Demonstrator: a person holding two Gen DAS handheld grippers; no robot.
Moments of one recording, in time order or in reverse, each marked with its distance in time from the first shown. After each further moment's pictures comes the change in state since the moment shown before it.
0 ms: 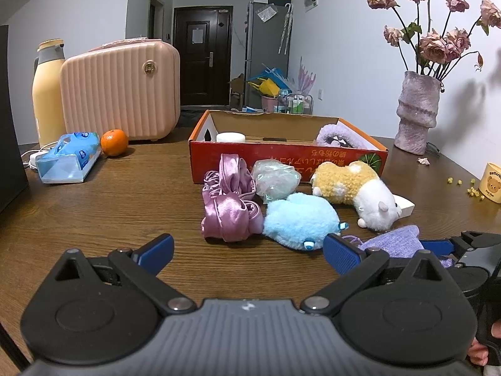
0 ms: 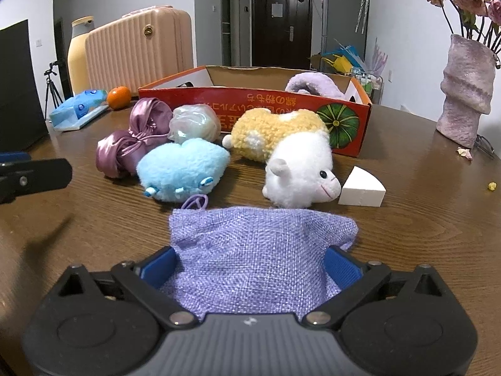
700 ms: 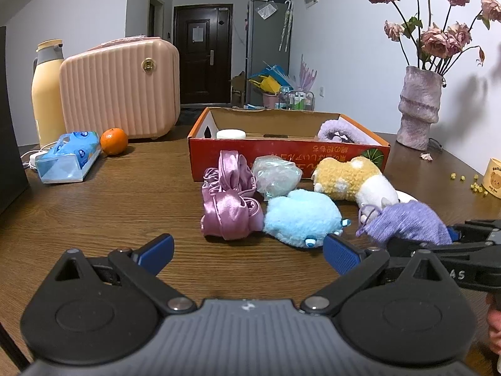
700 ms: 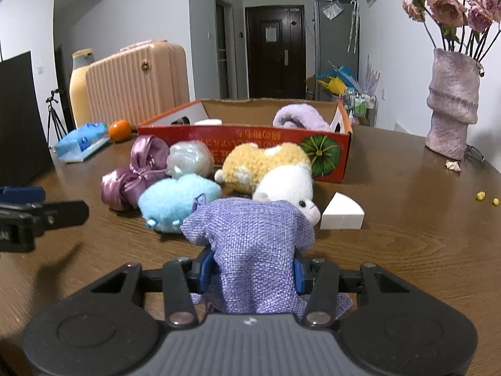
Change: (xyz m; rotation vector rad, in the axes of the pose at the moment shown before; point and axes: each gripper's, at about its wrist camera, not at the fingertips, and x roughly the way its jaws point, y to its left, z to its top) left arm 0.004 -0.001 -0.001 0.008 0.007 0.011; right arm -0.026 -0.015 0.004 0.041 -0.117 0.008
